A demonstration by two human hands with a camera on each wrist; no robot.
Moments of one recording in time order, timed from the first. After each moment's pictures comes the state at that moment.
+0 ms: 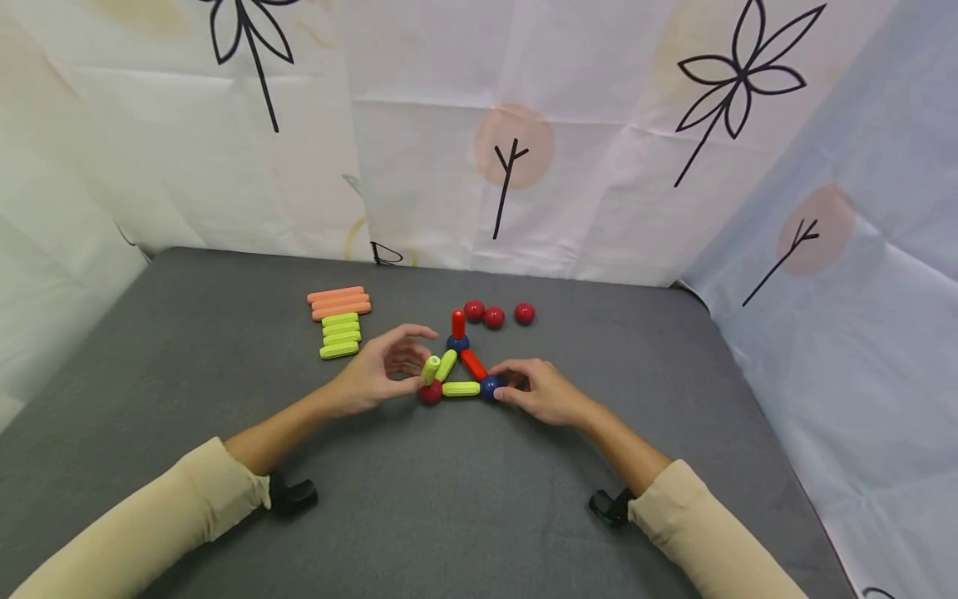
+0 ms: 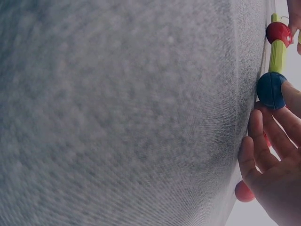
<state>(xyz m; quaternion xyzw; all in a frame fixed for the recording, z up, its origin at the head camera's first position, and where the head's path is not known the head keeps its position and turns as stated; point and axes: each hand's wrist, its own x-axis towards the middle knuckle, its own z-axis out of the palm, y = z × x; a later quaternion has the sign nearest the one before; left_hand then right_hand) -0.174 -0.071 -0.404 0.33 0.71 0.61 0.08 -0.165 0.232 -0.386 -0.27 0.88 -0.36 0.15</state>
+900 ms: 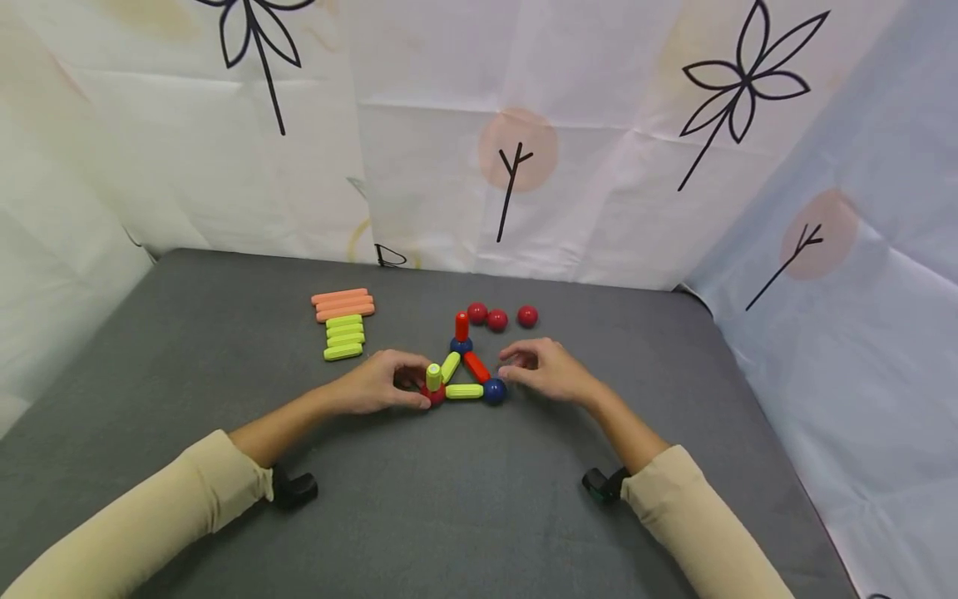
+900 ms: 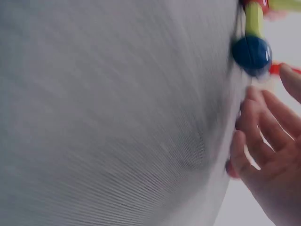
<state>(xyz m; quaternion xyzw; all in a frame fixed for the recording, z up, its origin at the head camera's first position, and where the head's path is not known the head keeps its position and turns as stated) -0.189 -0.078 -0.413 0.34 0.79 0.47 0.18 -0.191 0.236 -0.378 -0.26 0.89 -0.36 0.13</state>
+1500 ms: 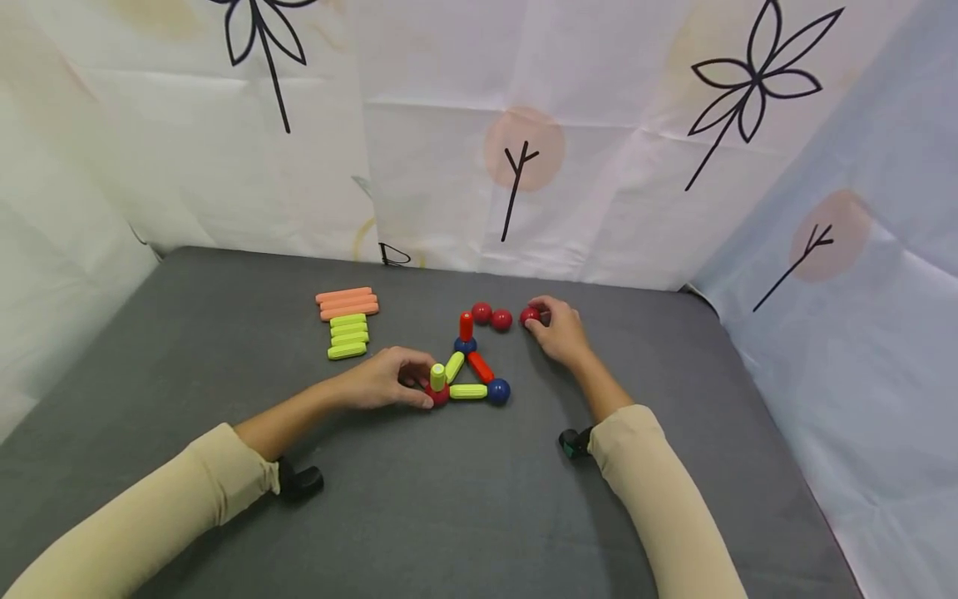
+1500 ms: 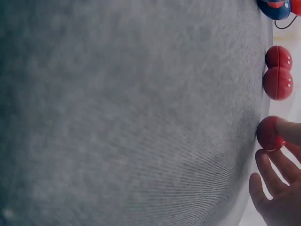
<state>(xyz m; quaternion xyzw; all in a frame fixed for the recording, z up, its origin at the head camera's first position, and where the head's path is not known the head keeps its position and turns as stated) -0.193 -0.077 -0.409 0.33 0.79 0.47 0.21 -0.246 0.237 -0.393 -0.12 0.93 -0.35 -0.03</state>
